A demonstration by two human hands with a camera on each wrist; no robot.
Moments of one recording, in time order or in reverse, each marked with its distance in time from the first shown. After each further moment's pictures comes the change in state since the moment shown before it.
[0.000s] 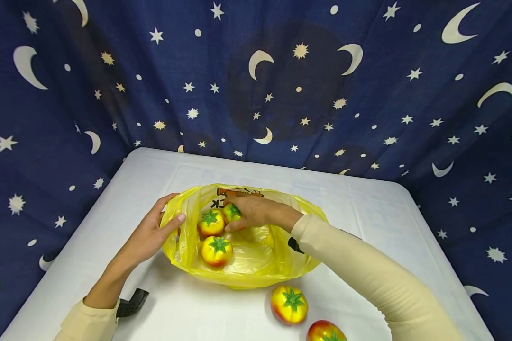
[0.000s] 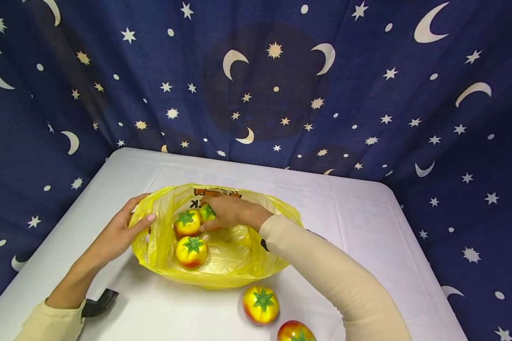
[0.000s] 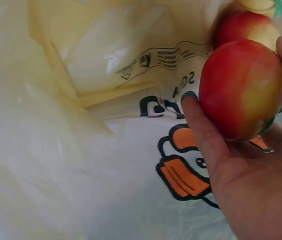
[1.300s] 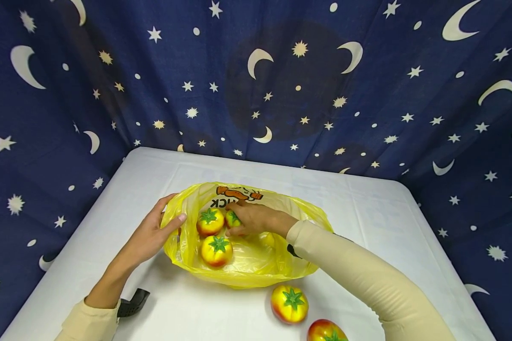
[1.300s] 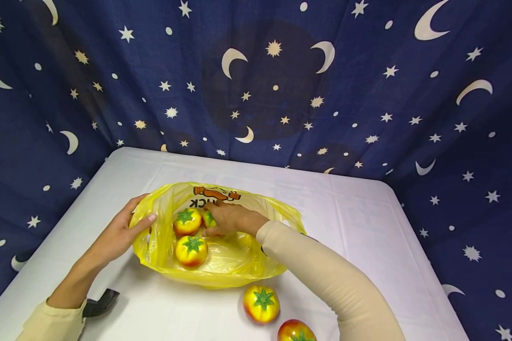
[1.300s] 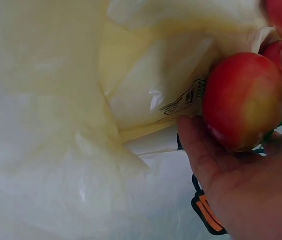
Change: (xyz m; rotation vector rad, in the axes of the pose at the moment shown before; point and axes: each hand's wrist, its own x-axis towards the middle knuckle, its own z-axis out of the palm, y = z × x) left_hand 0.001 -0.001 0.002 -0.019 -0.006 0.002; right_hand 0.006 0.009 0.034 -0.052 -0.022 0.075
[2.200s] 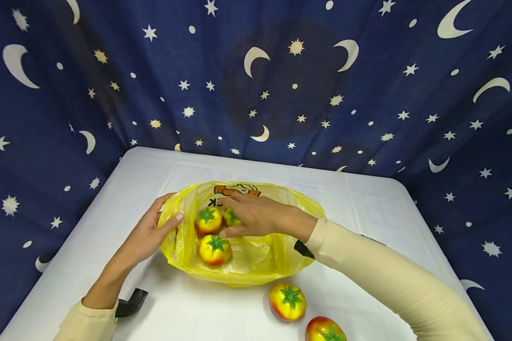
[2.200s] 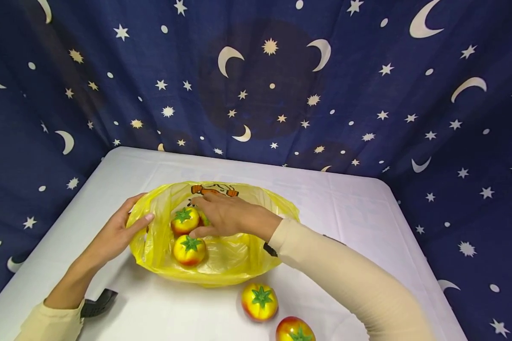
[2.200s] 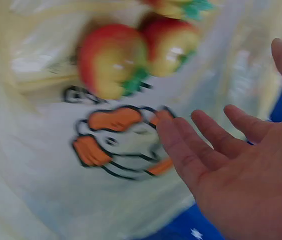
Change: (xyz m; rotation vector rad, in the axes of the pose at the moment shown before) left_hand 0.001 -0.002 -0.001 -0.008 0.001 -0.018; right_hand -0.060 -0.044 -0.057 -0.051 0.019 -0.072
